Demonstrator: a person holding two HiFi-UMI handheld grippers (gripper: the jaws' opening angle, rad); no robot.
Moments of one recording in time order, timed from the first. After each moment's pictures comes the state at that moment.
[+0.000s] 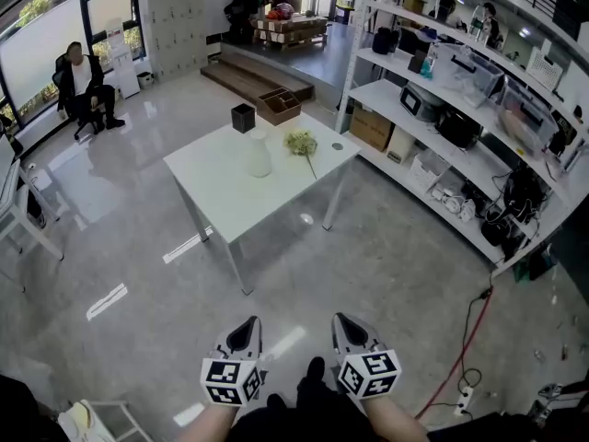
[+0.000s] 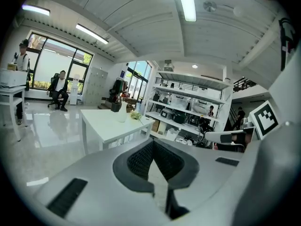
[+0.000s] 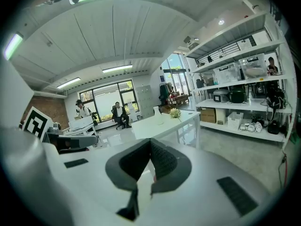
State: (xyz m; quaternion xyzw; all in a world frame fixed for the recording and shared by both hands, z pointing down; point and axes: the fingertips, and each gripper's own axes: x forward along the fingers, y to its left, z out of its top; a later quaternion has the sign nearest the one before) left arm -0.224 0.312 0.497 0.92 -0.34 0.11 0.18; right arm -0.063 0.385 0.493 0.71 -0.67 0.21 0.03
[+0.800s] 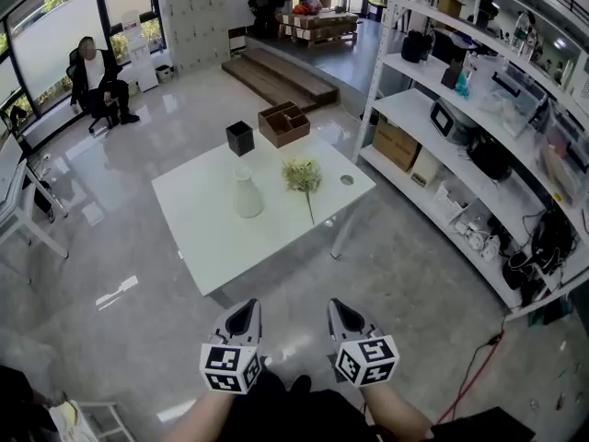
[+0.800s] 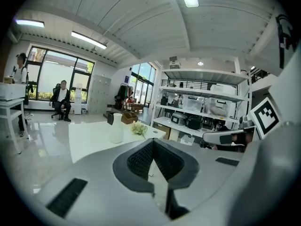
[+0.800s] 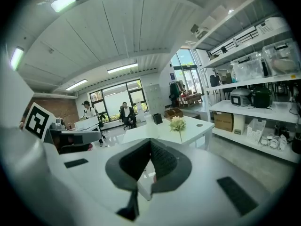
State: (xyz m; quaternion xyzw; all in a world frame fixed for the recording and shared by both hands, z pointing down) left arm -0.036 0.117 0.473 0.90 -0.40 0.10 0.14; right arm 0.118 0.169 0.482 0.65 -0.73 0.20 0.04
